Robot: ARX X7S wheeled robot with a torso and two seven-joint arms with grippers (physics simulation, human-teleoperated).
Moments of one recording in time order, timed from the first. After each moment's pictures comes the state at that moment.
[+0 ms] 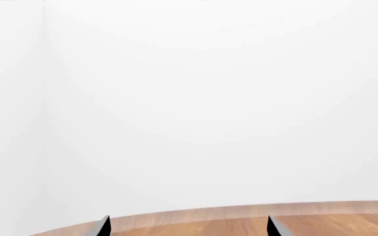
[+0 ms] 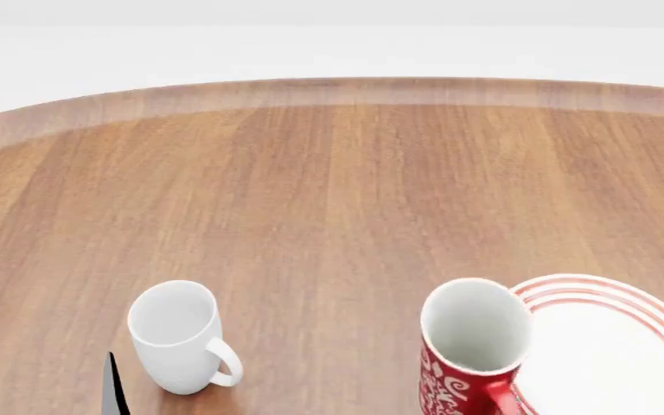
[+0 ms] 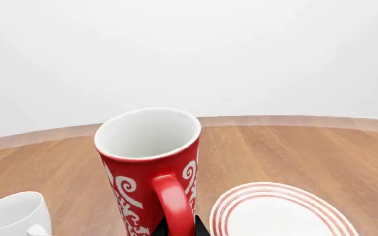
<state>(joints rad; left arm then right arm) -0.12 -0.30 0.43 -0.28 -0.06 0.67 -0.49 -0.24 0.63 -0.24 -0.82 0.58 0.29 0.68</state>
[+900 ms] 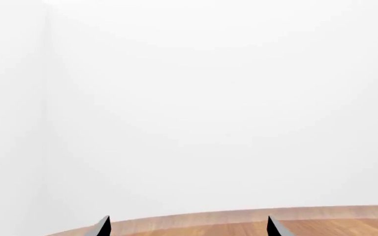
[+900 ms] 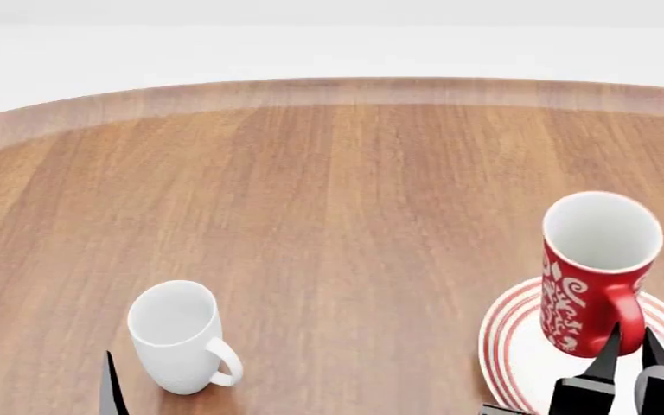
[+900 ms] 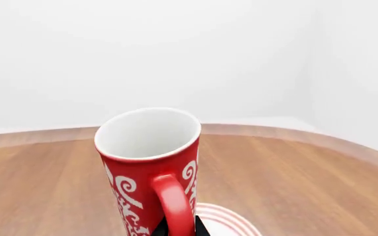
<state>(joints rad) -0.12 -0.30 0.44 -0.29 -0.05 0.69 -0.51 0.13 0.75 -0.06 -0.81 0.95 0.67 0.94</state>
